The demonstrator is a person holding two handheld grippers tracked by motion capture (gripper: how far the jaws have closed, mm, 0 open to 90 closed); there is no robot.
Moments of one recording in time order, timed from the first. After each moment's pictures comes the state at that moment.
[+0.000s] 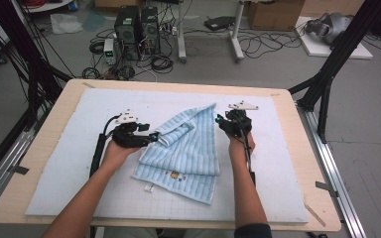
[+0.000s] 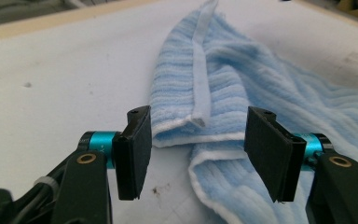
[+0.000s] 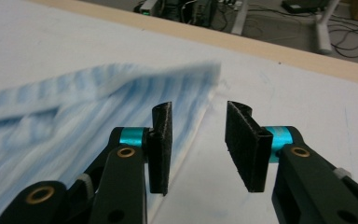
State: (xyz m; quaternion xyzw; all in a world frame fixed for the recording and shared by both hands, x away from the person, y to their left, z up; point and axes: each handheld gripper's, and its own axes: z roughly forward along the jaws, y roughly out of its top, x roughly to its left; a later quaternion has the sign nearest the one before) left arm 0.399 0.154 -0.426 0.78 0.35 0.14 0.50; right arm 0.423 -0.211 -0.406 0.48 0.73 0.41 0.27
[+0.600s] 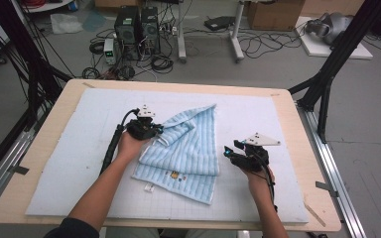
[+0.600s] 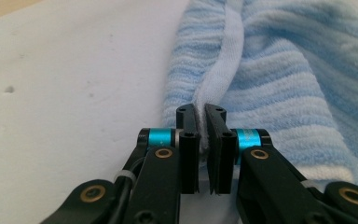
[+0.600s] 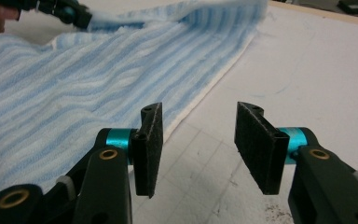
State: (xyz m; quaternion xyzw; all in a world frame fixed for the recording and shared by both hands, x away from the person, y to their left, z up) left arm 0.437 0.129 -0.440 0.82 0.36 0.16 0.43; right arm 0.326 -0.252 -0.427 0.41 0.76 0.45 0.21
